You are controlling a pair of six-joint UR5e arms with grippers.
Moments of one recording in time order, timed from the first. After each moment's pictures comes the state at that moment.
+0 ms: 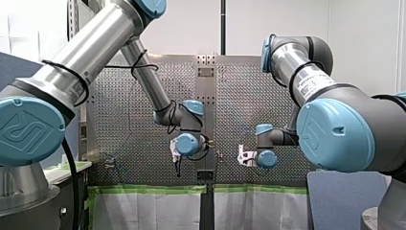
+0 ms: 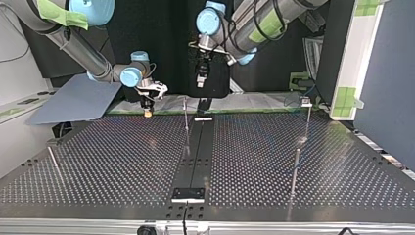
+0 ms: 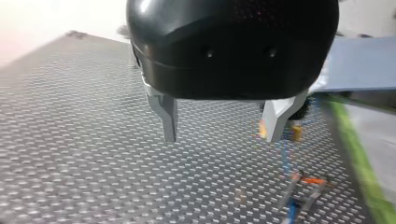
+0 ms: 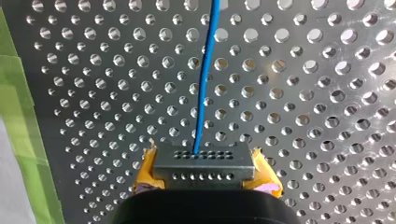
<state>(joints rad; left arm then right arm) -0.71 -2.18 -1.91 -2.28 -2.02 -1.83 1.93 -0.57 1.47 -0.68 1.57 1.59</state>
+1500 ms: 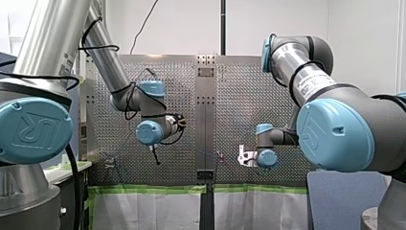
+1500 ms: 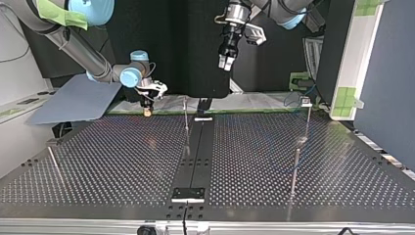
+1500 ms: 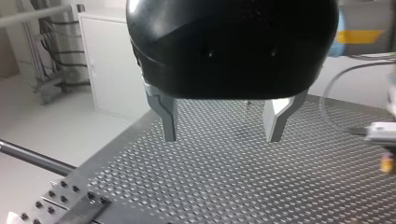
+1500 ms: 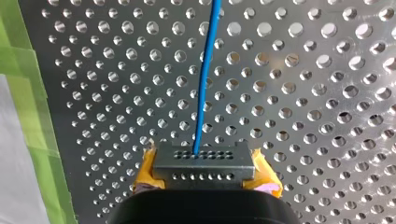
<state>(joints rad) -0.63 -1.83 -2.35 -2.01 -1.93 -1.93 1.93 -0.57 1.47 -0.65 1.57 1.59</state>
